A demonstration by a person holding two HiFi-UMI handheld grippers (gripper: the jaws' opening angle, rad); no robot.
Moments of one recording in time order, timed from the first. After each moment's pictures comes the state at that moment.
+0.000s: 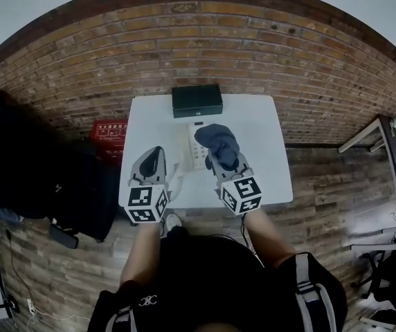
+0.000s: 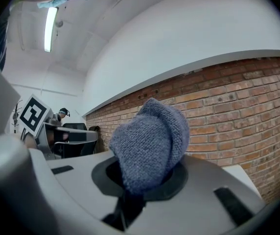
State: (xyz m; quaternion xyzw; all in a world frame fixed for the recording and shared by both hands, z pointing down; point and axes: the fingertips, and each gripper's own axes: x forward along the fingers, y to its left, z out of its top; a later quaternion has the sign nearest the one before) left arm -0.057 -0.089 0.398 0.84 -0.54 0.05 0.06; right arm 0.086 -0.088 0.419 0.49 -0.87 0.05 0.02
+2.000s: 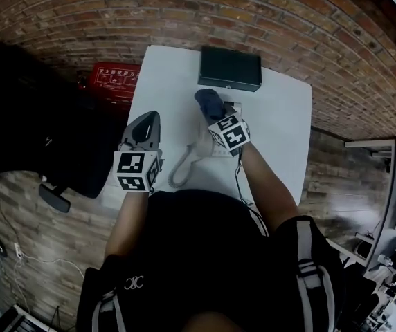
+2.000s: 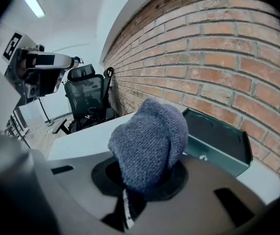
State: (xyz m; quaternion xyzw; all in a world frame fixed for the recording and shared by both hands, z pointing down) left arm -0.155 -0.223 0.486 0.80 -0.57 0.11 0.16; right arm -0.021 -0.284 0.647 0.31 -0.88 0.13 0.34
